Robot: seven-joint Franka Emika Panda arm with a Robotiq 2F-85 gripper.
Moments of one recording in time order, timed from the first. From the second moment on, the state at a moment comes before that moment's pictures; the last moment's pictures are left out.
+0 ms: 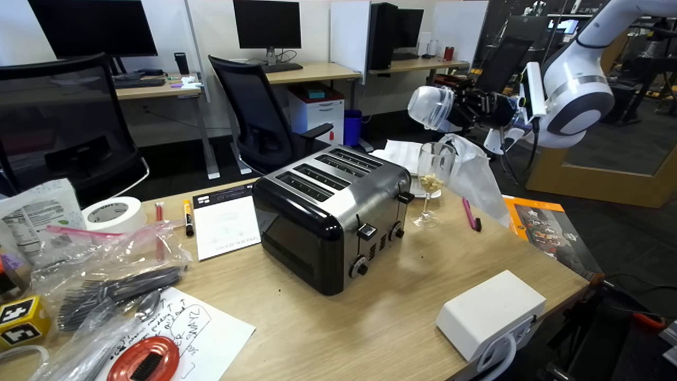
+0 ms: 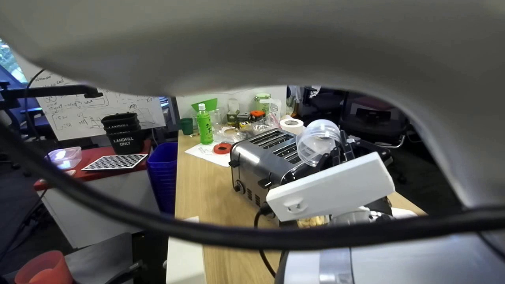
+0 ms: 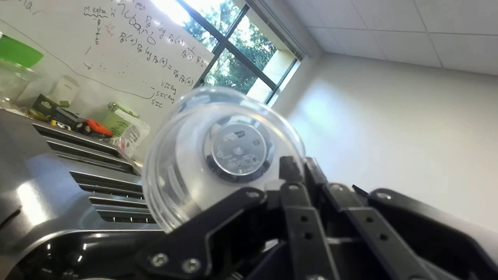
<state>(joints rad) -0.30 0.49 -0.27 -2.20 1.88 1.32 -0.12</state>
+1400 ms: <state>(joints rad) -0.28 0.40 -0.28 -2.20 1.77 1.32 -0.33</state>
